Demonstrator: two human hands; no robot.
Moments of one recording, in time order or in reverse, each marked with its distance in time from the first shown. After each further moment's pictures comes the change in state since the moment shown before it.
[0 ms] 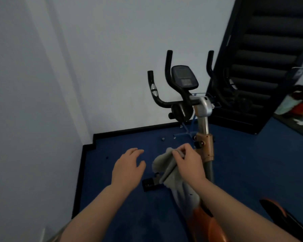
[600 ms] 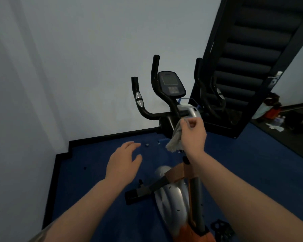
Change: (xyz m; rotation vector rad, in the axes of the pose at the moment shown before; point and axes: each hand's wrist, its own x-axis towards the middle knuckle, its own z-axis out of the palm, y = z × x) left_hand 0.111 0.020 0.012 -0.113 -0.008 0.129; right_hand 0.143 -0.032 -0.029 0.329 0.457 0.062
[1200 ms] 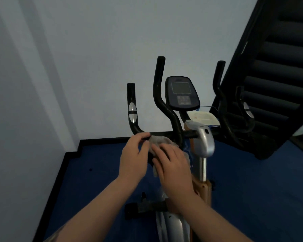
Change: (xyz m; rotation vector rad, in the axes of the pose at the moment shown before) left_hand 0.138 0.059 0.075 -0.492 0.339 -0.099; right_hand 0.071 0.093 0.038 -0.567 -0.395 -0.912
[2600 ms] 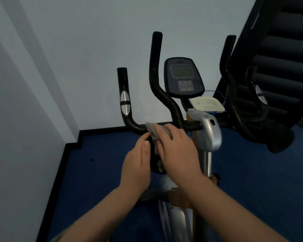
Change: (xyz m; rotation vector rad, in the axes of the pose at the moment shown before) left_hand -0.005 -0.035 0.031 -0.037 -0.092 0.076; right_hand 0.042 0.016 -0.008 -0.064 -0.204 0.123
